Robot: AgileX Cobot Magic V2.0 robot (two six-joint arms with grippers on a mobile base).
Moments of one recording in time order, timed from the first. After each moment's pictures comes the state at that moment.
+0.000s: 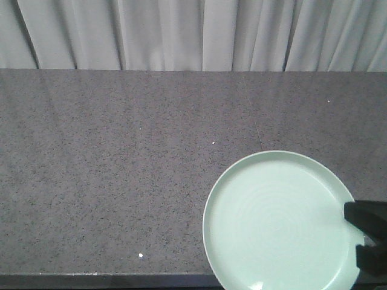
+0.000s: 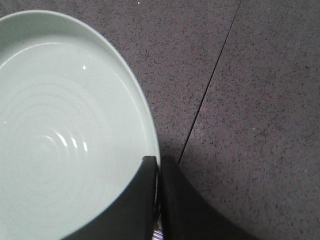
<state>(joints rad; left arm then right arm) 0.07 -0.01 0.02 0.10 0.19 -0.20 0.12 0.66 -0.63 0.44 0.74 -0.36</state>
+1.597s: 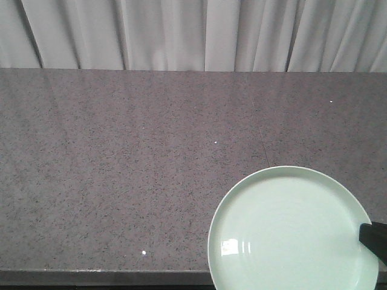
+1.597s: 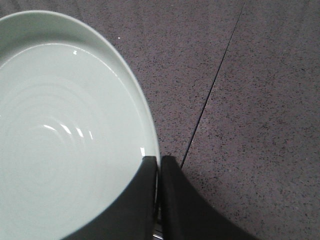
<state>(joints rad) 0.07 -0.01 0.02 0.10 0.19 -0.20 0.12 0.48 -0.55 0.44 0.74 -0.32</state>
